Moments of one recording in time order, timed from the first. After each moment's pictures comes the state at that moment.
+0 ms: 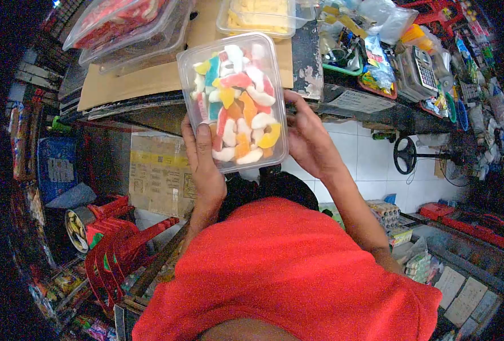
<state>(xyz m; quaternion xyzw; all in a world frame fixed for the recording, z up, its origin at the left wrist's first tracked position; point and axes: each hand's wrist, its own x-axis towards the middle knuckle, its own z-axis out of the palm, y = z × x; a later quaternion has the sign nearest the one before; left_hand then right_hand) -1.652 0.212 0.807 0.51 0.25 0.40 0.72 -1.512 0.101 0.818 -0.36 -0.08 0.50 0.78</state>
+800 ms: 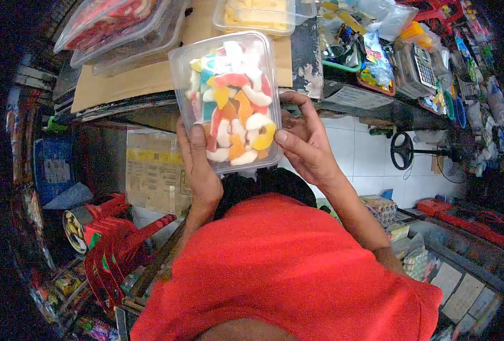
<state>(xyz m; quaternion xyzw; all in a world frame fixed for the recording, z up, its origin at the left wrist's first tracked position) -1.652 0.214 0.803 0.48 0.26 0.39 0.74 -1.526 0.099 0.833 -0.40 -0.18 0.46 0.77</state>
